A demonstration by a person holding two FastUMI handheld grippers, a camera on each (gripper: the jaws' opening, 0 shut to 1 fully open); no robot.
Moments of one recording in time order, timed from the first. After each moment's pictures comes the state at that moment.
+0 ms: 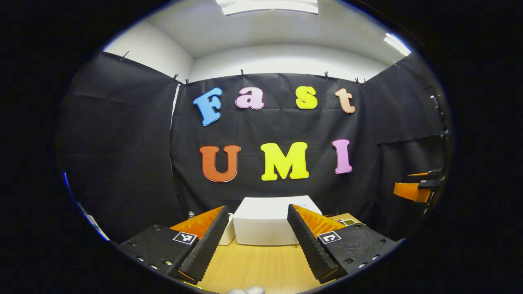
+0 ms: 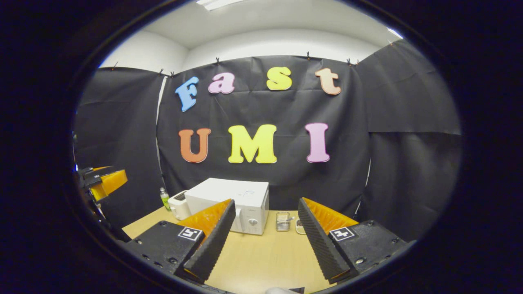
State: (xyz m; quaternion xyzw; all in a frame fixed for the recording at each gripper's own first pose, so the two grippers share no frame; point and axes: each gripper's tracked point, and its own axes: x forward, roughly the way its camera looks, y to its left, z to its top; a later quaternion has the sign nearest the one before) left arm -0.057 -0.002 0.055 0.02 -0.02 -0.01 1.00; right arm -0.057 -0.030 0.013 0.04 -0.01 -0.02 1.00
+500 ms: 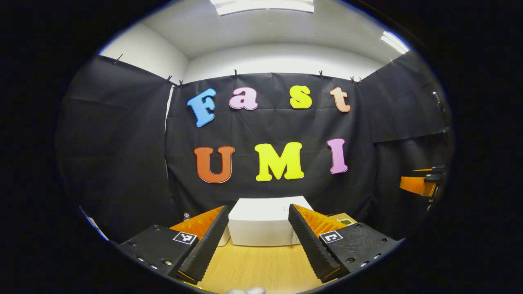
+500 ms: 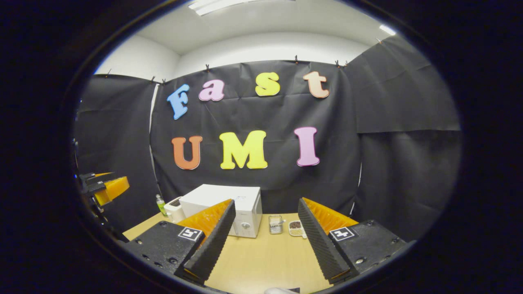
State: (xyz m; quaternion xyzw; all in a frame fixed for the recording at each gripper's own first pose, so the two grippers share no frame) left arm -0.046 -0.020 0.064 0.03 -0.02 -0.02 1.00; right arm -0.068 -0.053 0.021 0.05 -0.03 -0.03 1.00
